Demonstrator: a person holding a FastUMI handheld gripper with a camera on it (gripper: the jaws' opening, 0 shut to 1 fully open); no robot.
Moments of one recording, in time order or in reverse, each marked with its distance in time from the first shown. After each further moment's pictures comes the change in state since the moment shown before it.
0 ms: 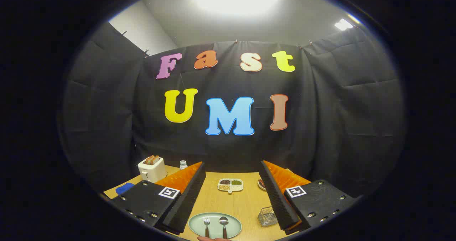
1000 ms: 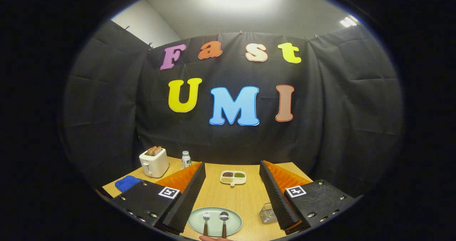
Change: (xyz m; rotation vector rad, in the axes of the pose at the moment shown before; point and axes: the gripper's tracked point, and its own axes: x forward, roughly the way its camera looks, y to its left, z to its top) arm 0.013 0.003 -0.030 -0.015 0.075 0.040
